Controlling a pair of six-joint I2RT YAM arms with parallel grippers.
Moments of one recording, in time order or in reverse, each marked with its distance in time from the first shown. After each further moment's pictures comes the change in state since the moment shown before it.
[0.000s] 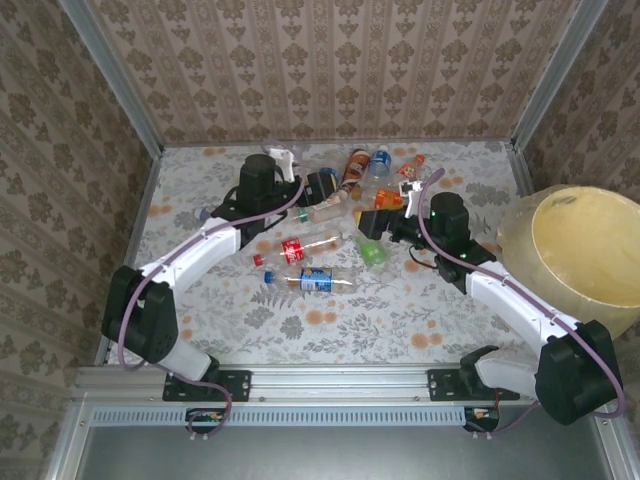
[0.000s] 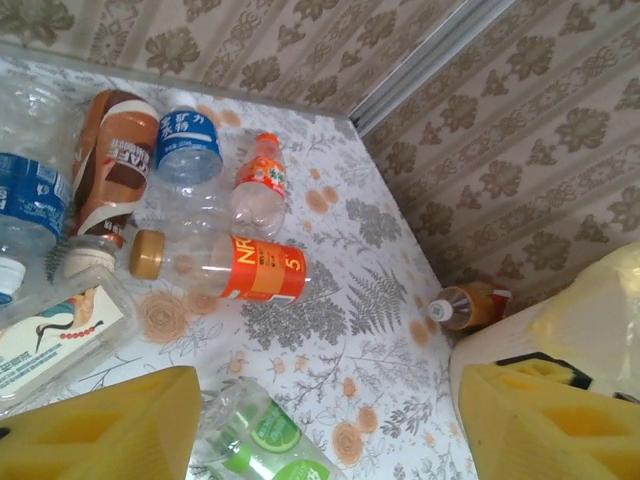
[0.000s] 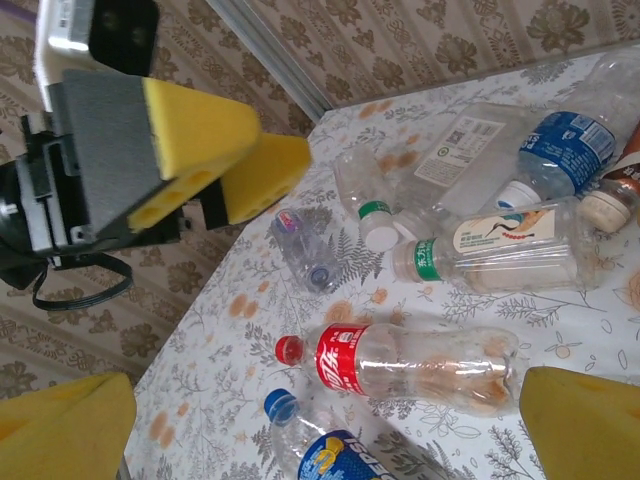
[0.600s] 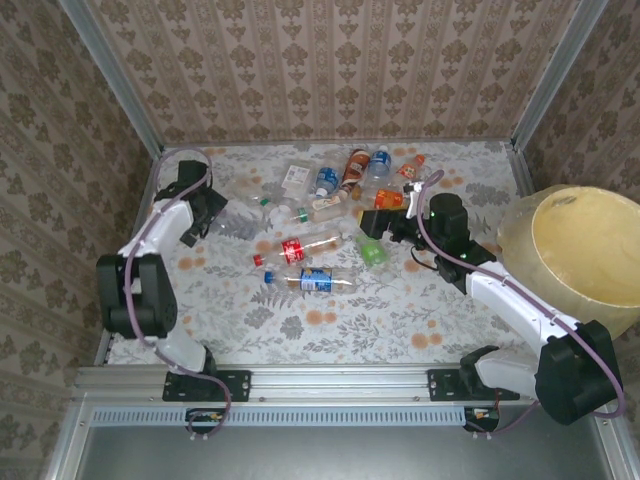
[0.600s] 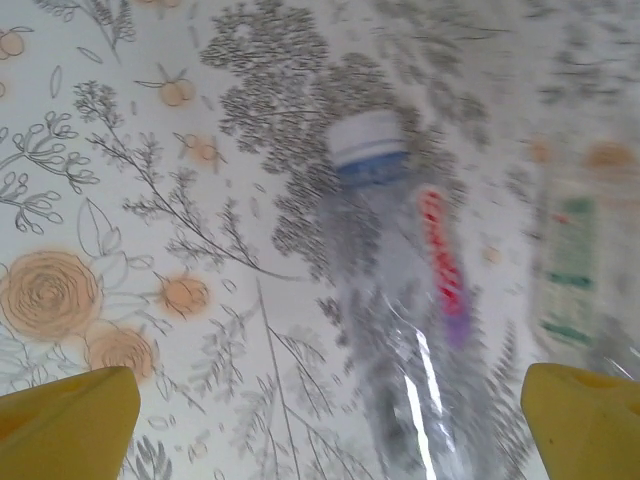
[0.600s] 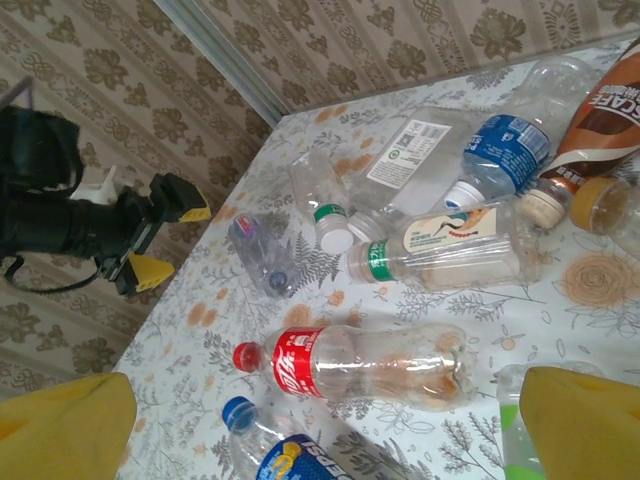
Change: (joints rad) left arm 0.489 0.140 0.095 -0.718 -0.599 -0.315; right arm 0.000 -0.003 -0.002 -0.048 0.086 -0.032
